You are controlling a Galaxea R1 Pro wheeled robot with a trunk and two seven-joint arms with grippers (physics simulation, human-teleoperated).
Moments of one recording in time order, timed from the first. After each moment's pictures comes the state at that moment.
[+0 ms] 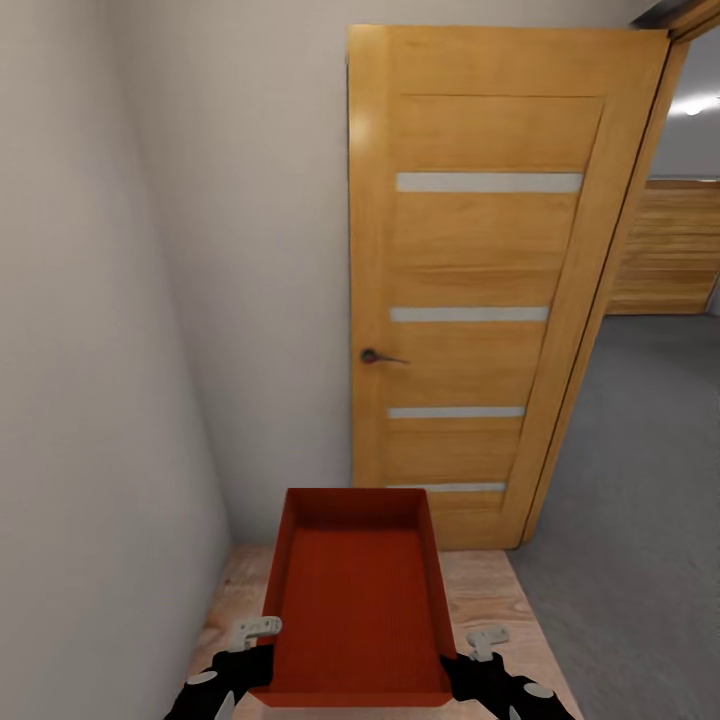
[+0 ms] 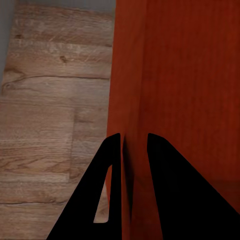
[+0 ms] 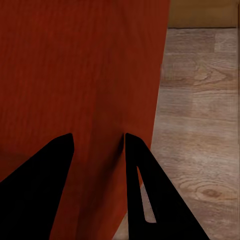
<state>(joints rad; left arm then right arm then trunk) -0.30 -0.06 0.01 -0.68 0.09 0.23 0.01 -0.42 0.00 -0.10 -0.34 0.10 -0.03 0.34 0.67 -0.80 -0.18</state>
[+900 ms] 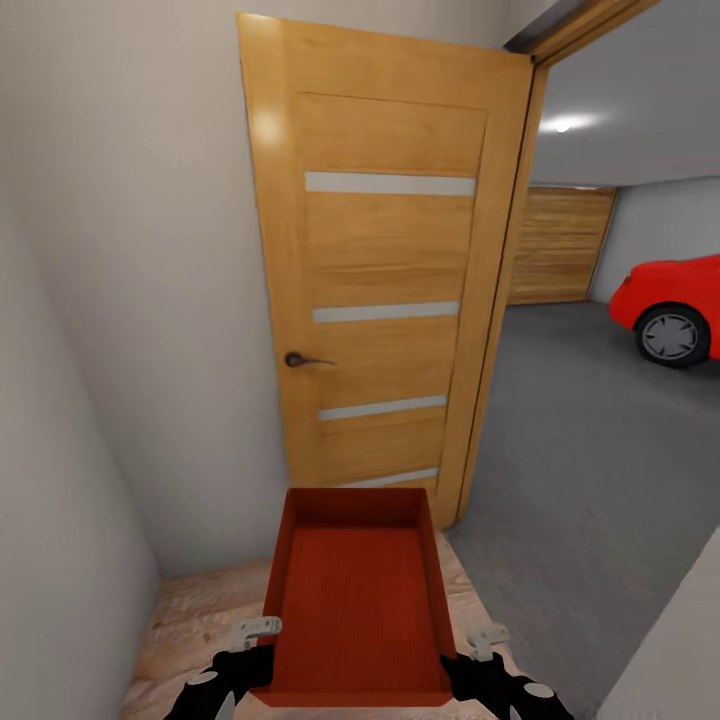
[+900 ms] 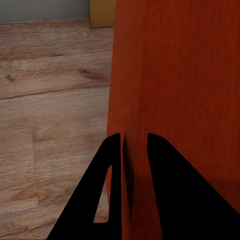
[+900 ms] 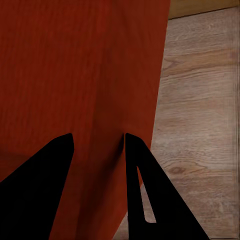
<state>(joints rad) -0.30 -0.06 0.01 -0.67 0.09 0.22 0.01 -0.42 -0.01 -0.10 -0.34 0.10 -0.03 0.34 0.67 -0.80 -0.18</state>
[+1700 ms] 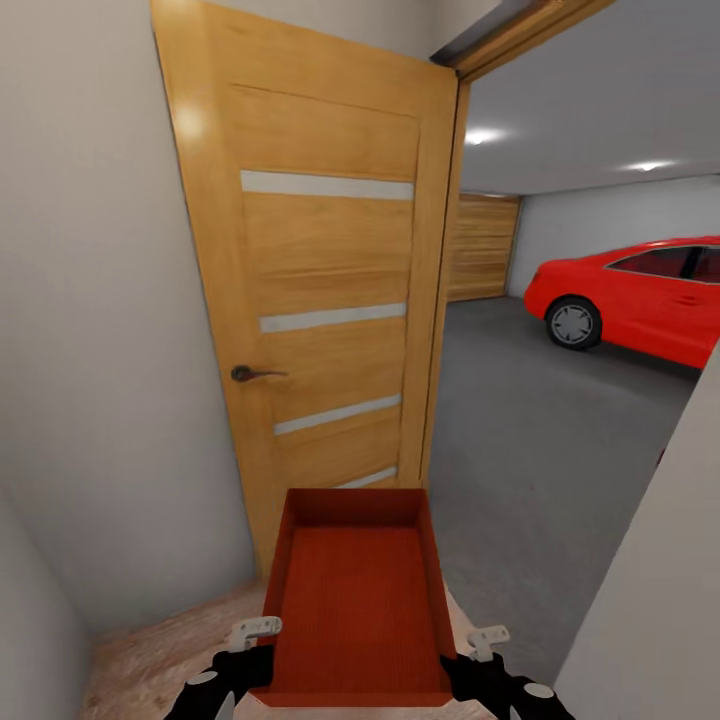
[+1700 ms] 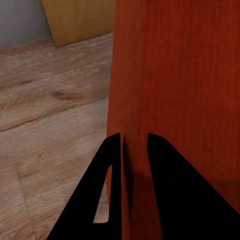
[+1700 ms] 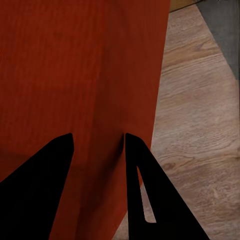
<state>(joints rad) -0.30 -0.06 0.01 -0.68 0.09 0.23 0.01 -0.42 0.00 -0.10 -0.34 0.10 -0.03 0.34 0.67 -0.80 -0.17</state>
